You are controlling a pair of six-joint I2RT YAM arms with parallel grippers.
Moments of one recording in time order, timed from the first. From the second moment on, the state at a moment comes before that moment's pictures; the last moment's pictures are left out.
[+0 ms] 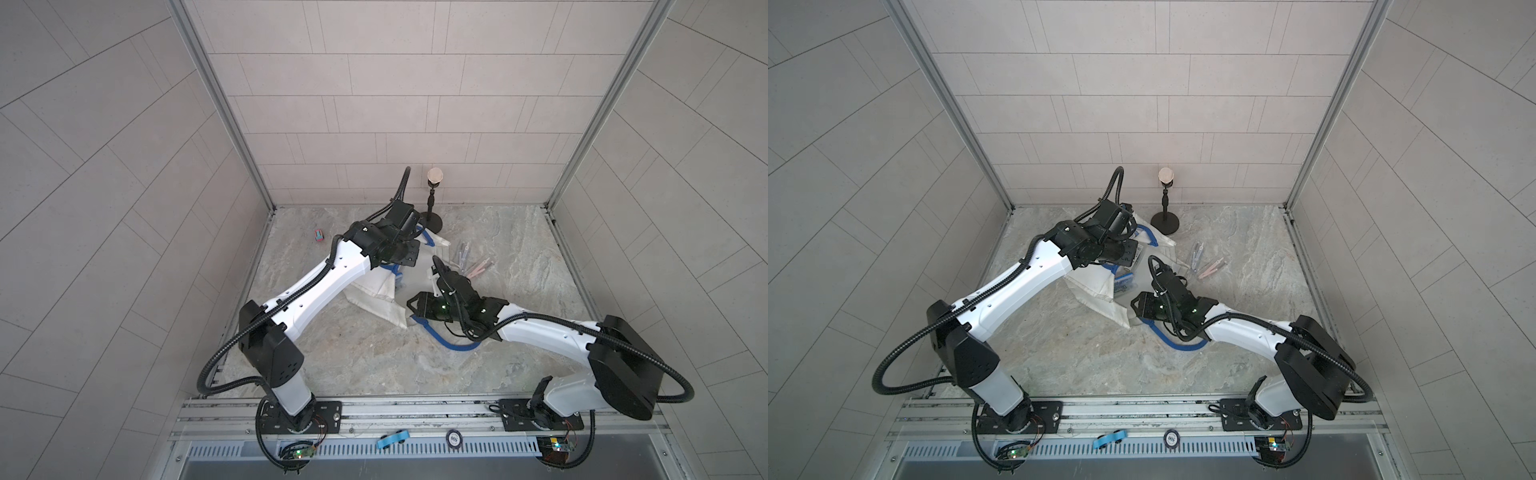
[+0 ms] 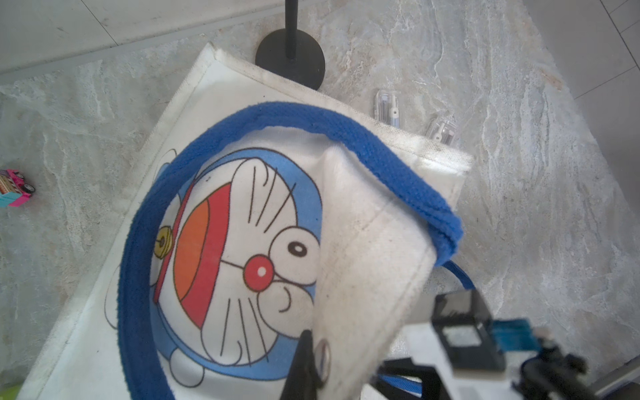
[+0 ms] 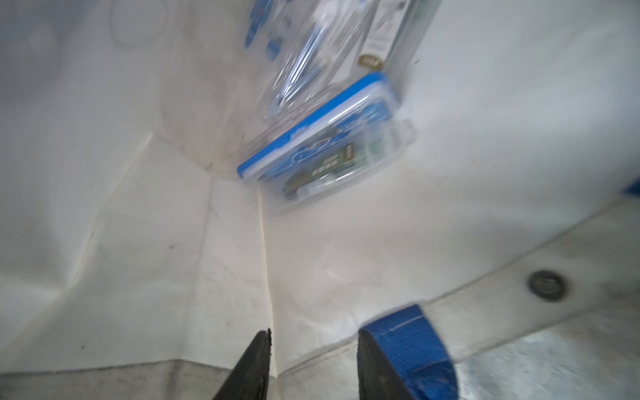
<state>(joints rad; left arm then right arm) -0.71 1.67 1.70 -0.97 -0.13 -0.35 0.76 1.40 0.77 -0.01 -0.10 0.93</state>
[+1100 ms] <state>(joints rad) -0.76 1.68 1.71 -1.02 -0.19 -0.42 0.80 1.26 0.92 -0.23 0.09 1.63</state>
